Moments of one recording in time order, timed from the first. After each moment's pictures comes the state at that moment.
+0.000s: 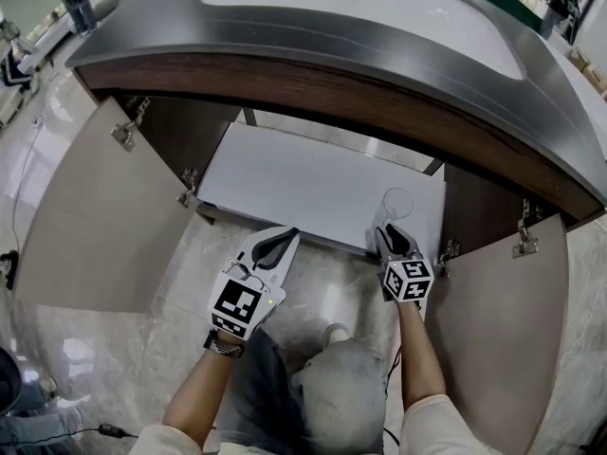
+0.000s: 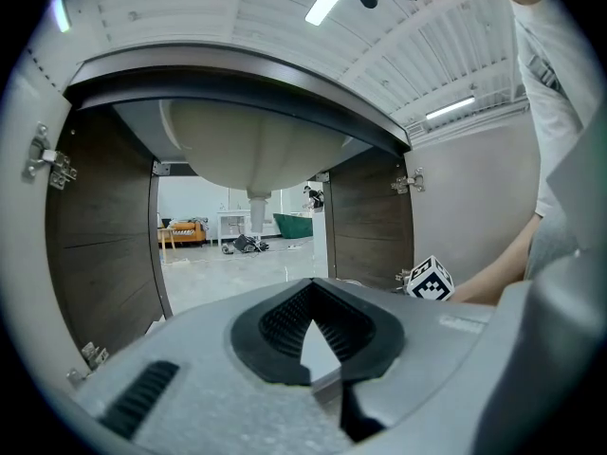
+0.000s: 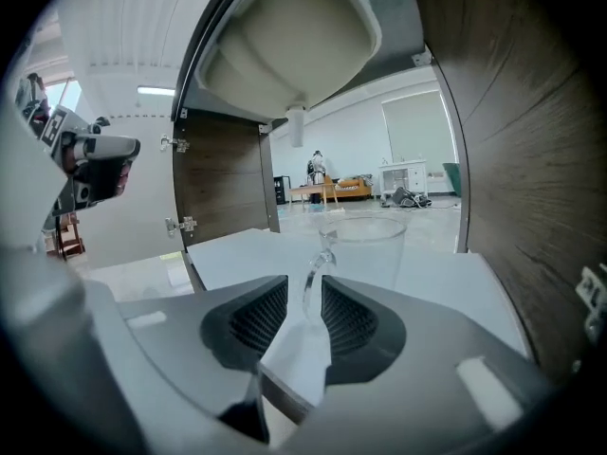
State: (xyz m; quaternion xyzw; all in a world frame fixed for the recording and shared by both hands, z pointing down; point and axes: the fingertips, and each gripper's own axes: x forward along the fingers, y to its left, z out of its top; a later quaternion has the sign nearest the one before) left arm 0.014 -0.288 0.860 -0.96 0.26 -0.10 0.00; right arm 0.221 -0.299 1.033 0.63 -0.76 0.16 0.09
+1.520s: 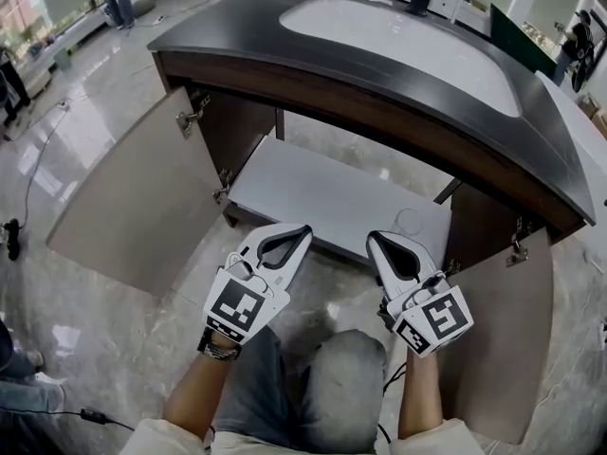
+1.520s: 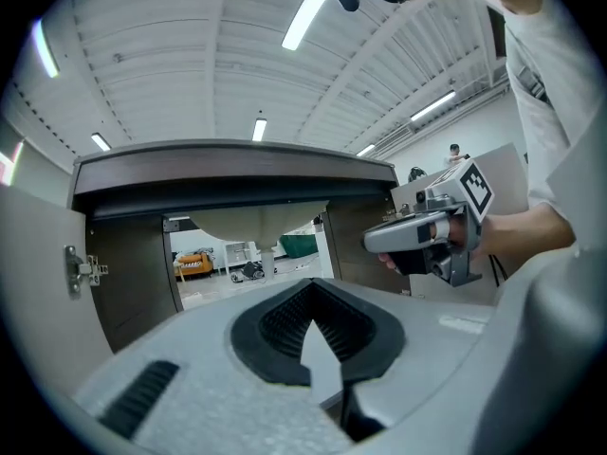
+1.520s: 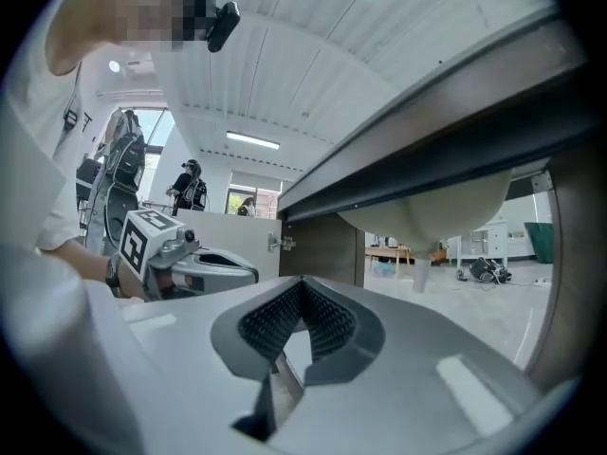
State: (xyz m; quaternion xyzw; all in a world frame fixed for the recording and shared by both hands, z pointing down) left arm -0.036 -0.247 0.756 -0.96 0.27 -0.07 0.08; right arm 0.042 -0.222 0.740 0.47 -0.88 0.00 0.02
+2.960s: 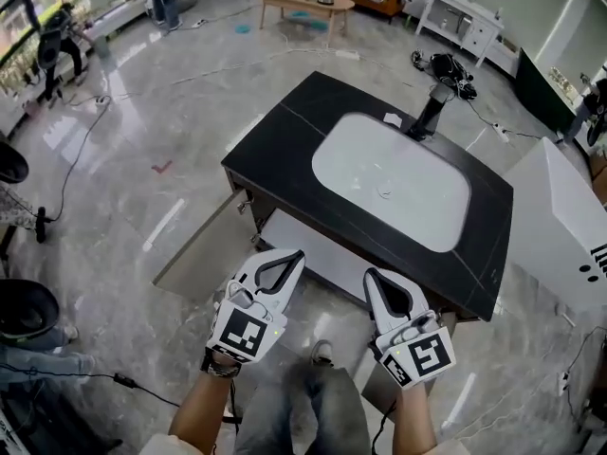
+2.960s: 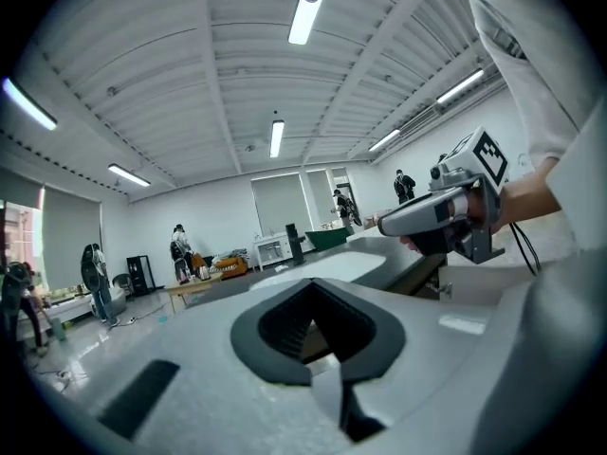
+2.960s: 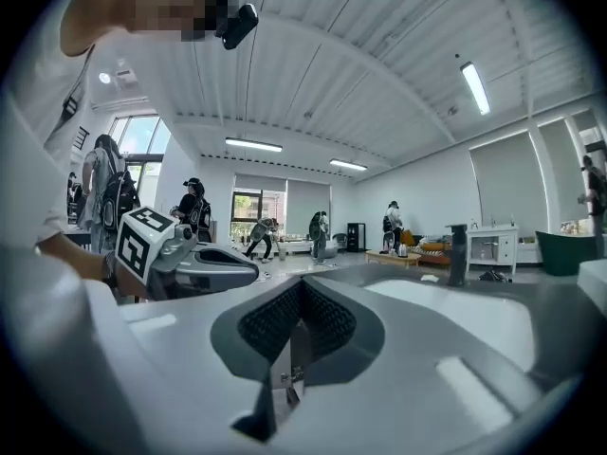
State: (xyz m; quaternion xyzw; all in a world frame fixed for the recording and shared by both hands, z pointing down) left arm -0.086 -0.263 0.419 -0.92 0.36 -0.12 0.09; right arm 0.009 -0.232 0.400 0.45 -0.89 0.03 0.05
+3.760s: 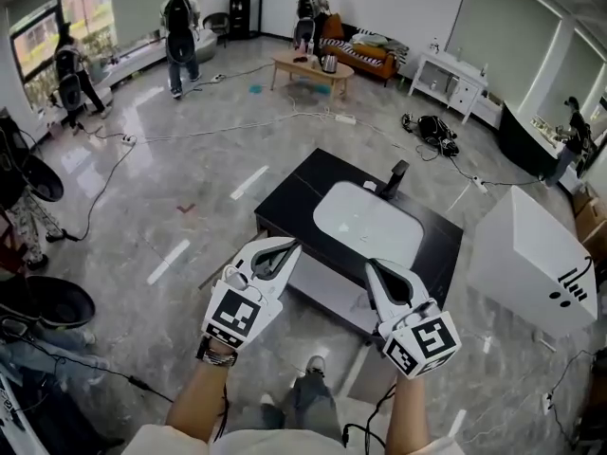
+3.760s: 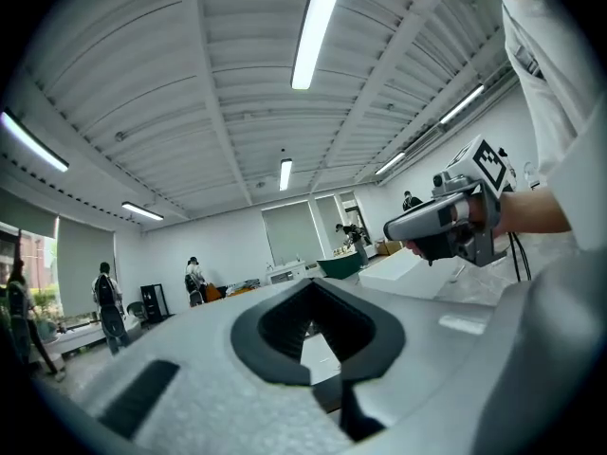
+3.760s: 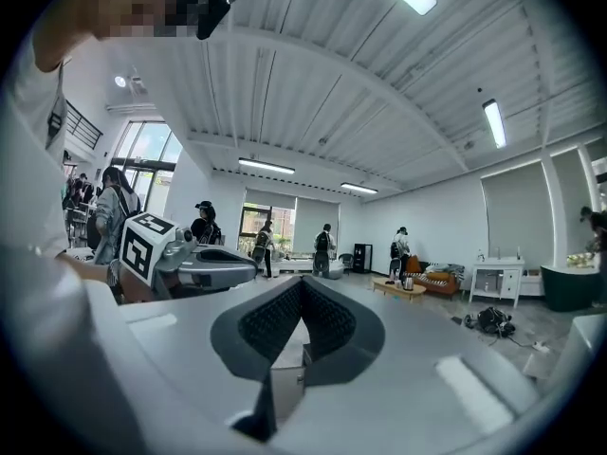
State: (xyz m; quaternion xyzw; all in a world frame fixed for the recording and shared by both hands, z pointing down) left arm -0.130 -0.128 0.096 -0.91 0.38 -0.06 0.13; right arm -0.026 -0.095 0.082 0.43 -0.90 -0.03 0.03
